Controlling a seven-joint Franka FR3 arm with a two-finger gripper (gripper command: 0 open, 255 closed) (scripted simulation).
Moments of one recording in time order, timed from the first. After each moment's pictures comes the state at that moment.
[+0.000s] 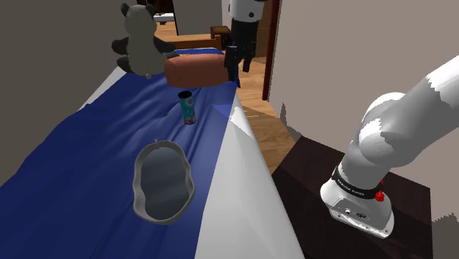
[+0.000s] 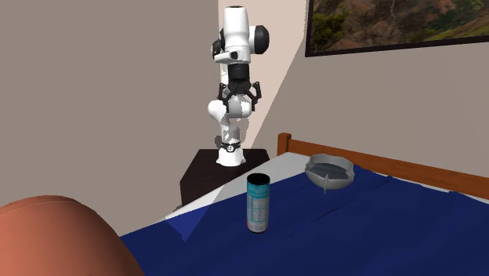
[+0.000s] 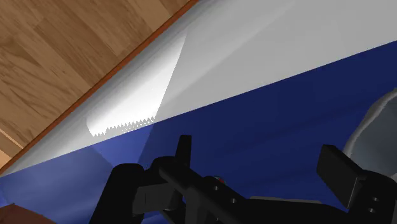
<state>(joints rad) 0.02 -0.48 0.08 -2.30 0.08 1.91 -0.05</state>
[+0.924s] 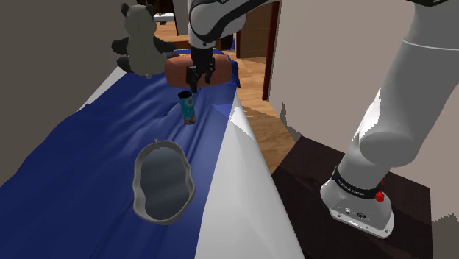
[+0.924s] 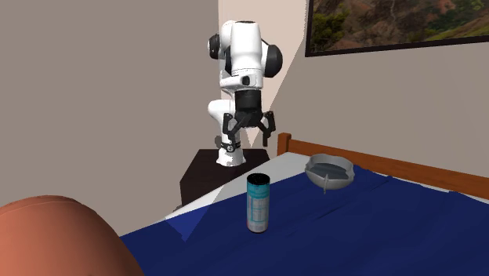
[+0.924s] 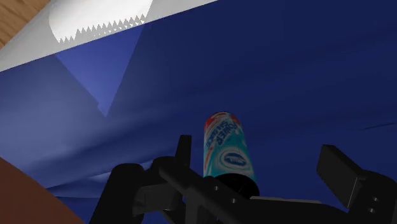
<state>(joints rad) 0.02 0.04 0.12 -2.00 0.02 2.19 -0.05</state>
